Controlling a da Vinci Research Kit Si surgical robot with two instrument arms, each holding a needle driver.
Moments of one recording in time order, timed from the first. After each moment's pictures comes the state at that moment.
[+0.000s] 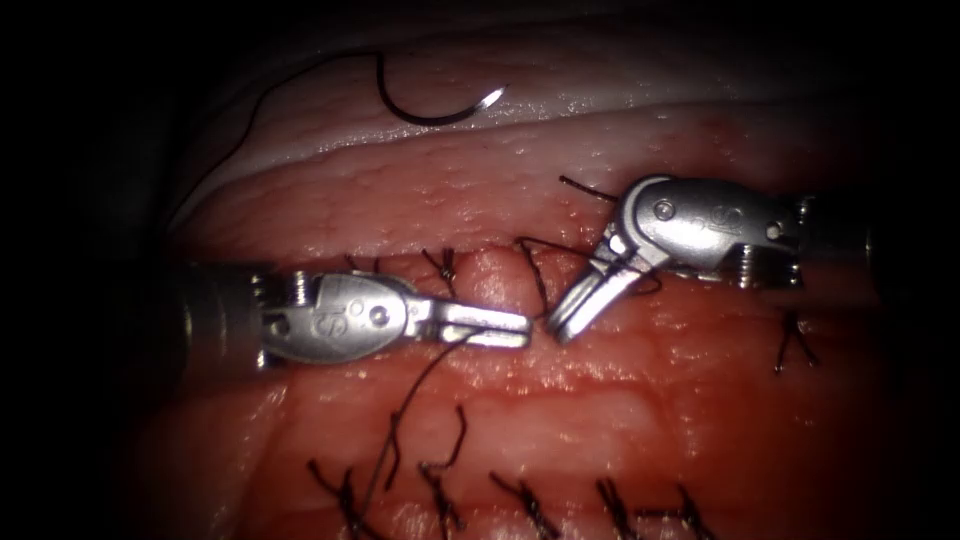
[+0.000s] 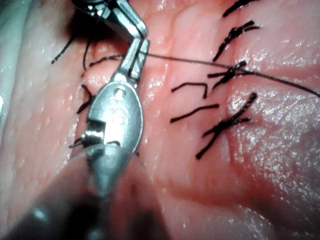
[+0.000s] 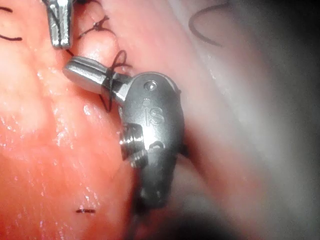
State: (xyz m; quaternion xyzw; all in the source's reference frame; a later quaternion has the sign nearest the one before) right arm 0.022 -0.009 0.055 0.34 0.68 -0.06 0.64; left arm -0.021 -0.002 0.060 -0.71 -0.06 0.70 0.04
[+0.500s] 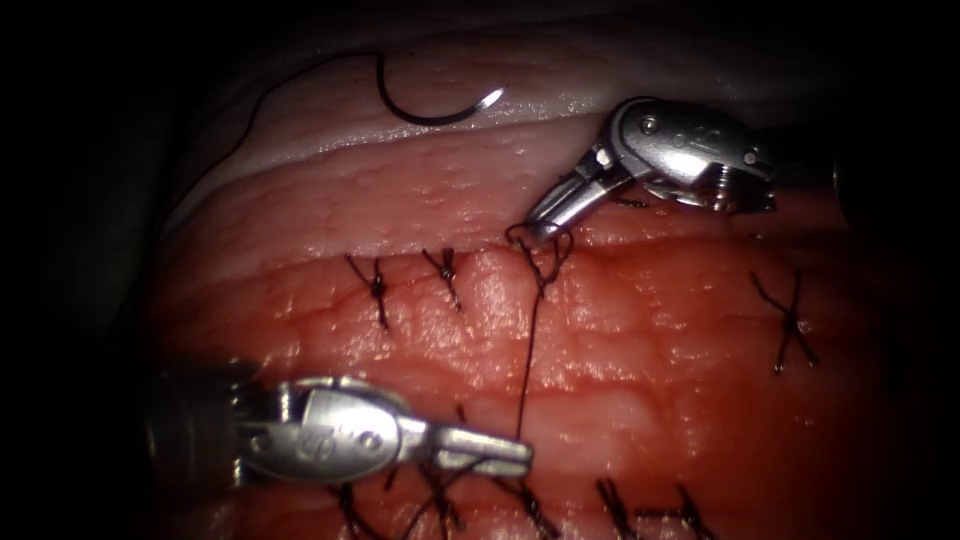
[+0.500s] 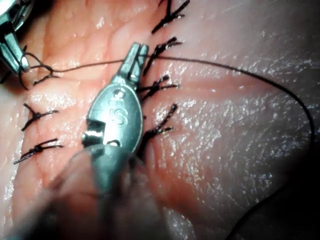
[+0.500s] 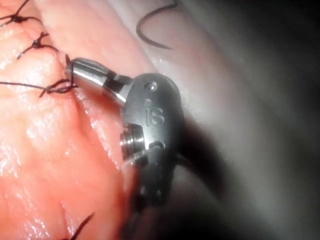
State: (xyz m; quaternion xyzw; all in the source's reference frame) right arm 0.022 -0.003 0.060 0.30 0.69 0.00 0.66; left arm -0.021 -0.008 0.054 -0.70 -0.10 0.71 -0.02
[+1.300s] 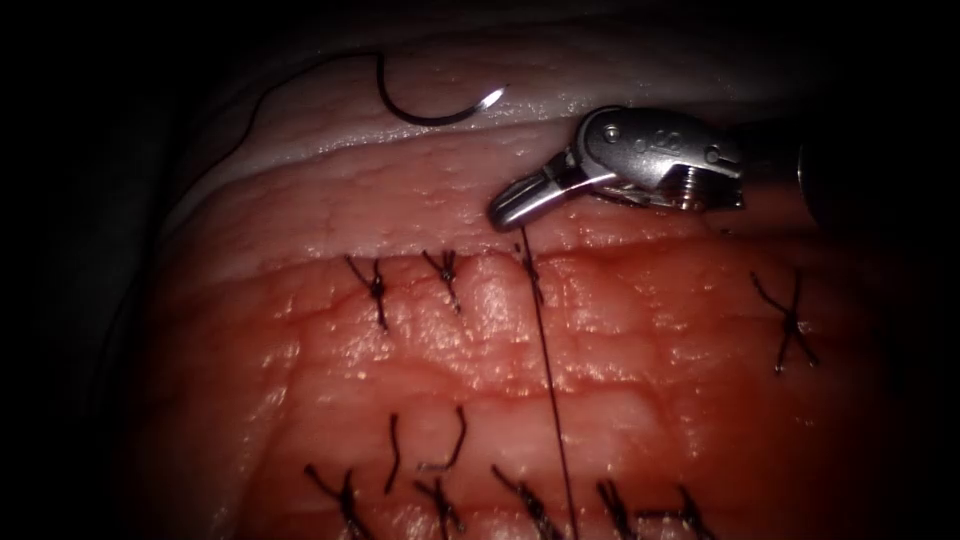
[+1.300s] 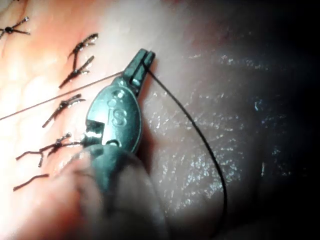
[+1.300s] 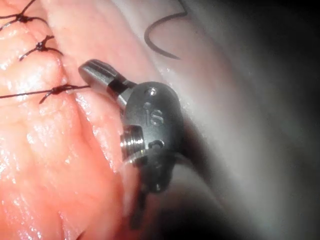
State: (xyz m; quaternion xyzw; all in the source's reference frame) right arm 0.024 -0.003 0.061 0.22 0.65 0.08 0.73; left arm -0.028 -0.018 0.046 -0.72 -0.19 0.66 -0.10
